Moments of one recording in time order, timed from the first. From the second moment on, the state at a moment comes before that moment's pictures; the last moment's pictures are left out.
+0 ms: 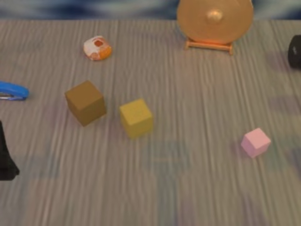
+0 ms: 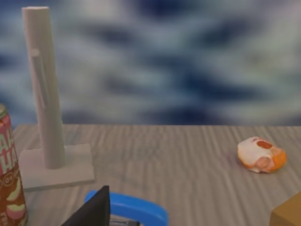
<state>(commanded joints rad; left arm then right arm) 0.00 0.00 0.00 0.00 0.00 0.00 0.07 0.38 0.32 -0.23 0.00 -0.04</state>
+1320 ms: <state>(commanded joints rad) 0.00 0.00 0.00 0.00 0.00 0.00 0.33 1.93 1.41 -1.05 0.00 -0.16</state>
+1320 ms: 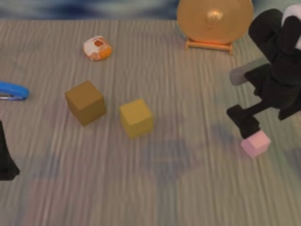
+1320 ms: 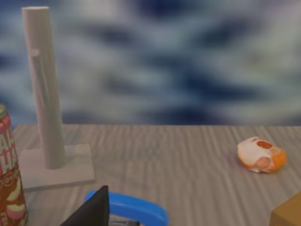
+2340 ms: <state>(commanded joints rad) 0.00 0.00 0.00 0.00 0.00 0.00 0.33 2.08 1.23 -0.73 0.00 -0.16</state>
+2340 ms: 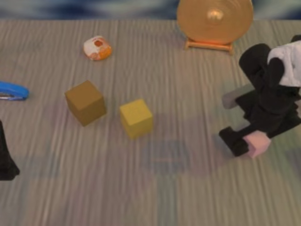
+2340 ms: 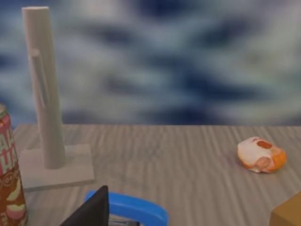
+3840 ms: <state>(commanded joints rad) 0.00 0.00 0.00 0.00 0.00 0.00 0.33 2.03 1.26 -0.76 0.00 -0.15</state>
